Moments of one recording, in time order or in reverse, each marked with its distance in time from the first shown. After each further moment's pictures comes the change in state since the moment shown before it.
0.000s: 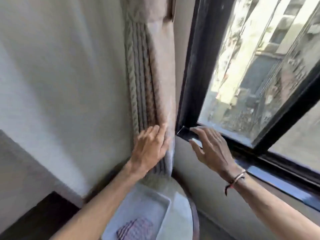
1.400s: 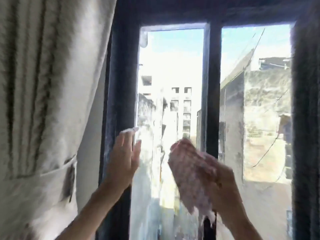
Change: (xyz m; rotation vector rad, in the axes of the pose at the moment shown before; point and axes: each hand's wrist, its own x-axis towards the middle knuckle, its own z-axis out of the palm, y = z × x) left_hand 0.298 0.160 -0.155 -0.495 0.648 0.402; right_hand 0.068 0.087 -0.277 0.153 0.980 0.076
